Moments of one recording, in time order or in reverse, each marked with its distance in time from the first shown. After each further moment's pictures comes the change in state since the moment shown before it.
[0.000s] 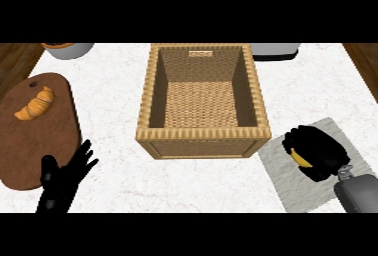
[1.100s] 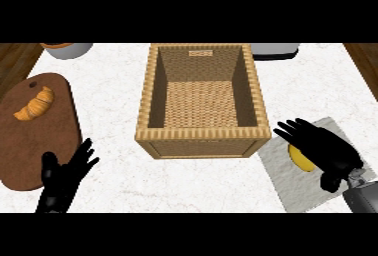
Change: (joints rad) left arm -0.015 0.036 -0.039 0.004 0.048 0.030 0.015; right arm 0.043 -0.074 0.028 -0.211 -0.177 0.251 0.149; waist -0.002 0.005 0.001
